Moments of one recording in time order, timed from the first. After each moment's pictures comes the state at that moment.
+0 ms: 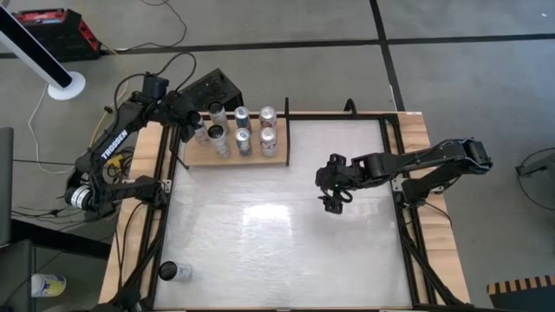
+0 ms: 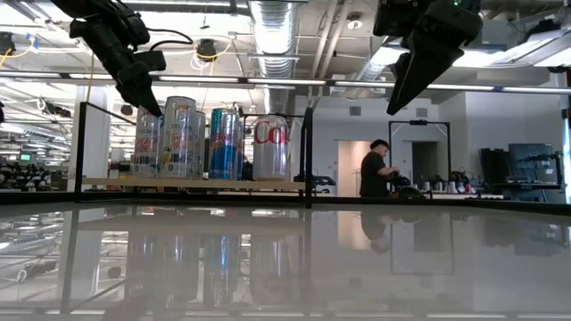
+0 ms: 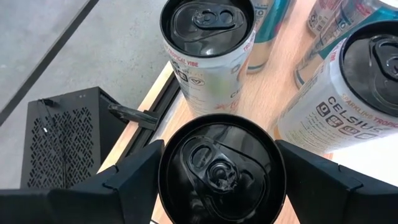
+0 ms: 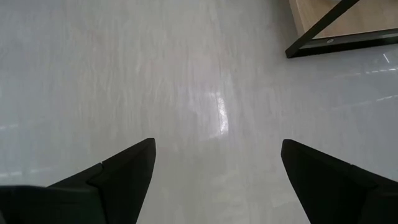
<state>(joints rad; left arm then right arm) 1.24 1.09 0.96 -0.70 0.38 0.62 0.10 1.35 1.06 -0.75 0.21 0.18</state>
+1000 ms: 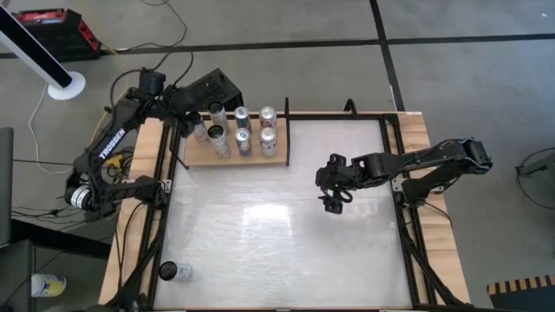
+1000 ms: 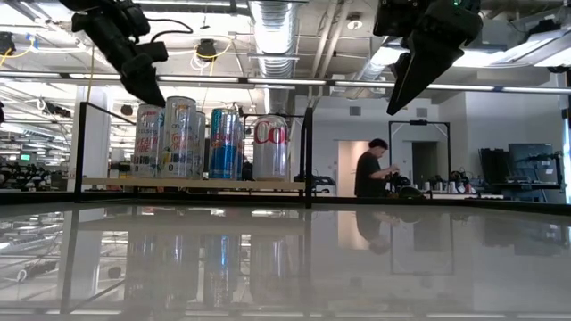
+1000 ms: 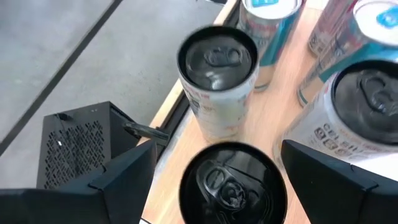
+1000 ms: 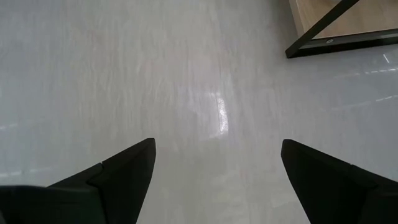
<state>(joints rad) 1.24 1.09 1.02 -0.69 0.39 0.61 0.09 1.35 1.06 -0.75 0.21 0.17</state>
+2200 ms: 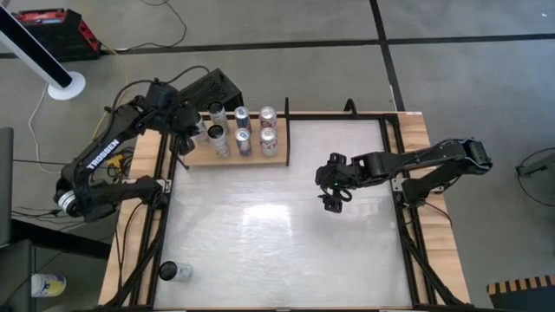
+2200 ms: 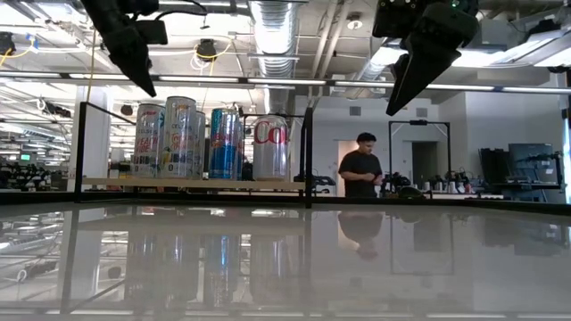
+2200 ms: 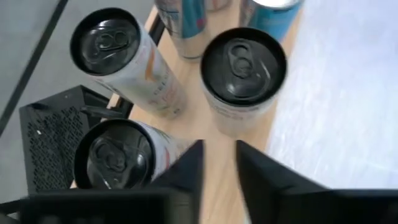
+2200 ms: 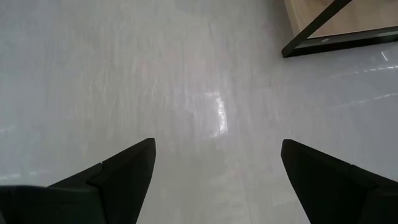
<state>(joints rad) 0.97 1.00 1.09 -0.96 0.20 0.55 0.08 1.35 1.06 -0.75 0.21 0.17</state>
